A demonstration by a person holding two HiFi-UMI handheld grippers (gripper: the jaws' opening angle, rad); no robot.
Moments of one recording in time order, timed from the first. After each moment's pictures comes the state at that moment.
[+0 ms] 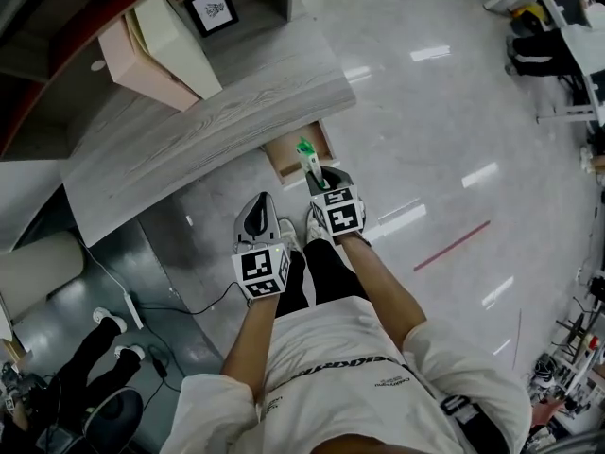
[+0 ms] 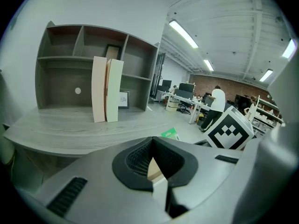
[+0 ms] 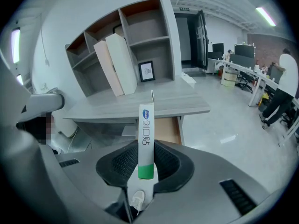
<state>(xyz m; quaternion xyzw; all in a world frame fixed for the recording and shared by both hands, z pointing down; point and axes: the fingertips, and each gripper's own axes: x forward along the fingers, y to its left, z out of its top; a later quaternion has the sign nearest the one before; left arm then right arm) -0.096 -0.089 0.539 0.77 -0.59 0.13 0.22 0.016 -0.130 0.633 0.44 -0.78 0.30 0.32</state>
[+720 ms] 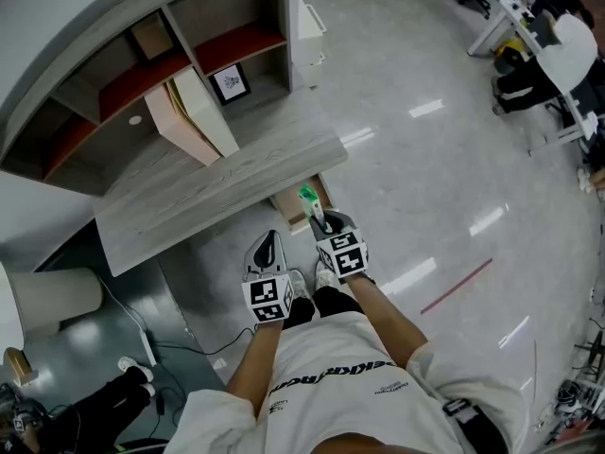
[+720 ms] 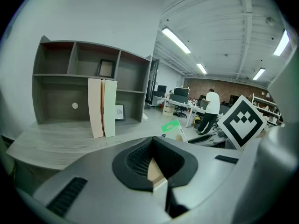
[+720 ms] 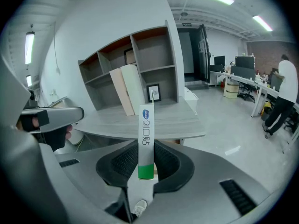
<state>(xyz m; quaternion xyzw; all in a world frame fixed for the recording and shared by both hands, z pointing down) -0.090 -0.074 0.458 0.78 -0.58 0.12 0.19 0.017 -0.109 0.521 0.44 -0.82 0.26 0.27</state>
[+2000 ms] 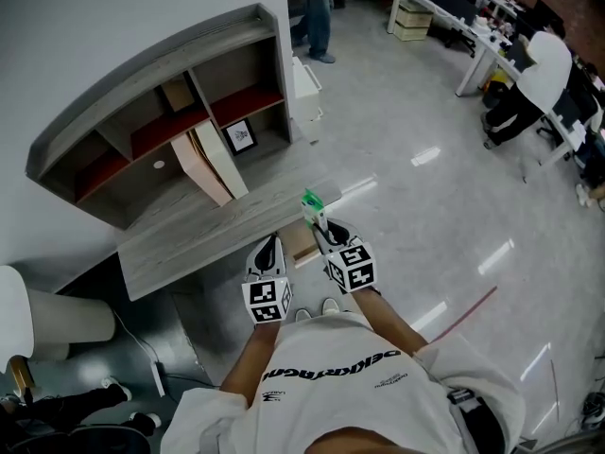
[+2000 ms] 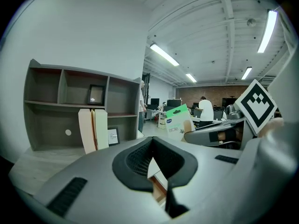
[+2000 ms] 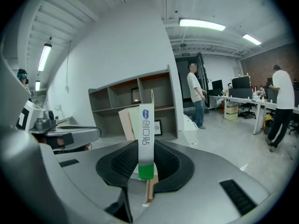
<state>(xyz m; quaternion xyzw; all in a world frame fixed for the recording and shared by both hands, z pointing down) -0.075 -0.083 0.345 0.82 -0.56 0.08 0.10 0.034 -0.110 0.357 0.47 -0.86 0.16 0.14</state>
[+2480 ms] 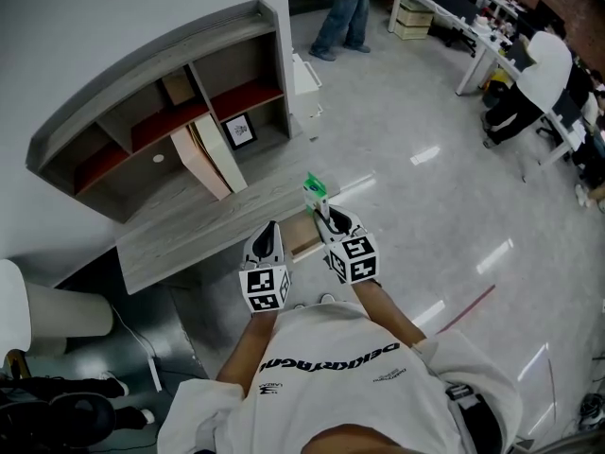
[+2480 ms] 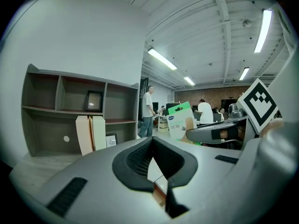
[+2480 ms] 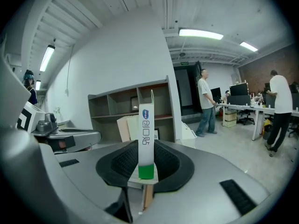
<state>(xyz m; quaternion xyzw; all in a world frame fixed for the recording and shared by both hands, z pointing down) -0.070 -0.088 0.324 0.82 -0.56 0.06 0.07 0.043 -0.113 0.327 0.48 -0.86 0.13 0.10</state>
